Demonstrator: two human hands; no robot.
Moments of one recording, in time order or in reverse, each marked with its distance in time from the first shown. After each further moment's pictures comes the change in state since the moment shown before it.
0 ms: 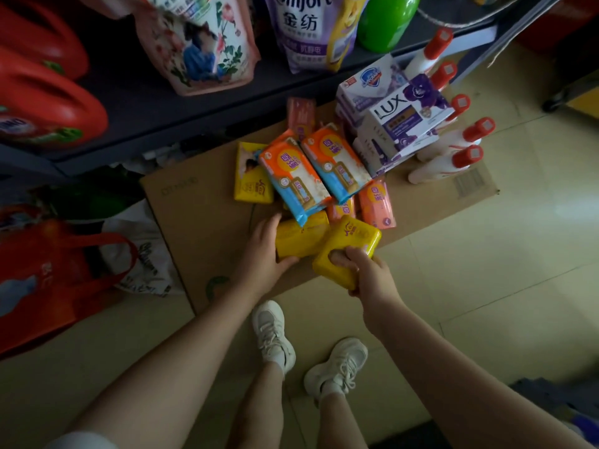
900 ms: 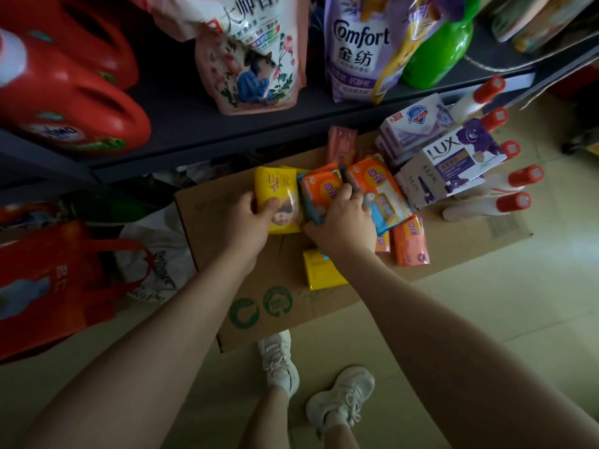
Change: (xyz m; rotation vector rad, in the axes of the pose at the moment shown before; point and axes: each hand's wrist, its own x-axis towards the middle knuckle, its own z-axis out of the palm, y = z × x) left_hand 0.064 -0.010 -0.072 -0.551 0.347 -0.375; right_hand 0.017 -0.076 0.114 -1.228 0.147 -0.683
